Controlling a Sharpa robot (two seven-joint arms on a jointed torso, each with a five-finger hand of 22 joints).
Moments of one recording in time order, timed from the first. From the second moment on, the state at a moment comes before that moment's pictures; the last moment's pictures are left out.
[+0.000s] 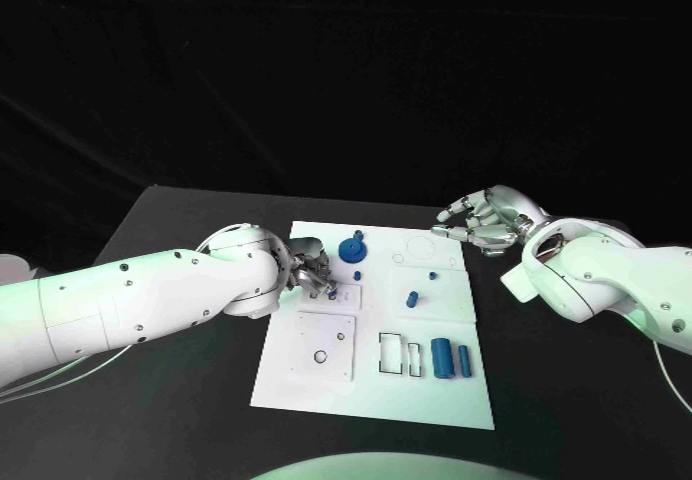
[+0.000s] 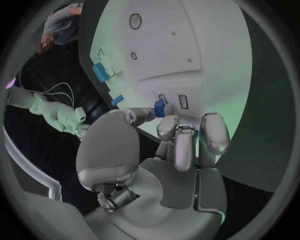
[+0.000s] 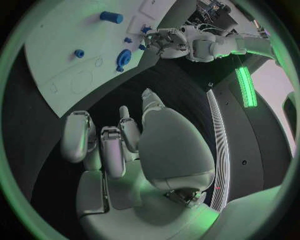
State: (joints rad) left arm 1.20 -0.75 -0.07 1.54 -1.20 0.00 -0.49; left_hand 1.10 -0.23 0.83 0.23 0.28 0.80 0.07 0.86 0.74 1.30 -0.02 1.26 1.07 1.46 -0.07 1.53 1.31 0.11 1.31 0.04 1.40 1.11; right arm 1.30 -0.92 -0.14 1.62 -0.79 -0.48 -0.07; right_hand 1.38 -0.10 -0.02 0.29 0.27 0.84 0.16 0.27 0.41 1.34 0.08 1.33 1.29 1.47 0.00 1.53 1.31 0.08 1.37 0.11 1.24 1.30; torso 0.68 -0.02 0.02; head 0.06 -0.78
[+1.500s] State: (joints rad) left arm 1.20 -0.73 -0.07 1.53 -1.23 0.08 -0.50; left_hand 1.07 -0.24 0.85 0.21 0.31 0.81 0.06 0.86 0.75 1.31 -0.02 1.27 1.07 1.47 -0.07 1.53 1.31 0.11 1.32 0.03 1.40 1.12; right arm 1.29 -0.92 -0.14 1.61 -0.79 -0.48 -0.07; right_hand 1.37 -0.09 -0.02 0.29 0.28 0.84 0.16 0.27 0.41 1.34 0.08 1.32 1.29 1.47 0.00 1.53 1.31 0.08 1.37 0.11 1.24 1.30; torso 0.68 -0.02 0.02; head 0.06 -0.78
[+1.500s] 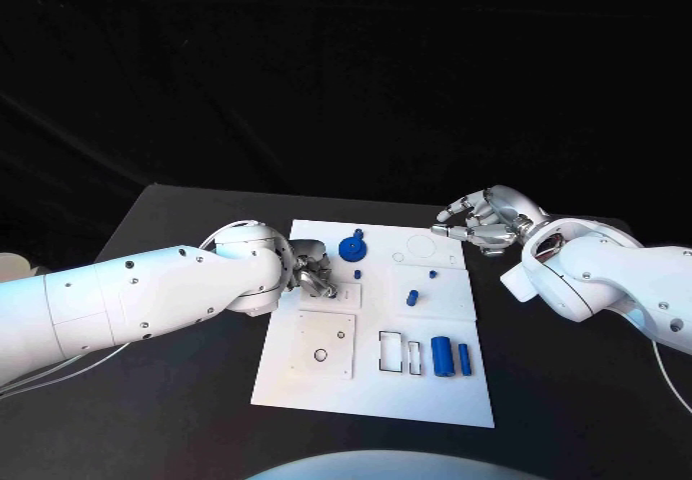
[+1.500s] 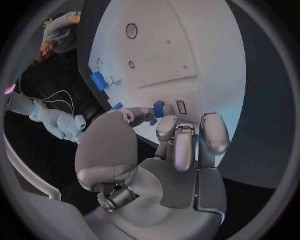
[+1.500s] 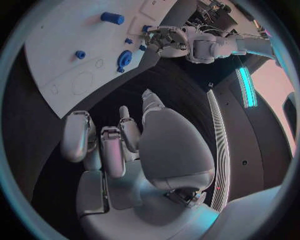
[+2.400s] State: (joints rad) left arm 1.21 -0.71 -0.07 1.49 -1.20 0.09 -0.51; left_hand 0.95 -0.21 0.86 0.17 0.27 0.84 0.04 0.85 0.75 1.32 -0.02 1.27 1.07 1.47 -0.08 1.53 1.31 0.11 1.32 0.03 1.39 1.11; right arm 1.29 -0.92 -0.14 1.61 -0.80 -0.48 -0.07; right_hand 1.36 -0.08 -0.02 0.29 0.27 0.84 0.16 0.27 0.41 1.34 0.08 1.32 1.29 1.47 0.00 1.53 1.31 0.08 1.37 0.11 1.24 1.30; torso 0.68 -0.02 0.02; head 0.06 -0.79
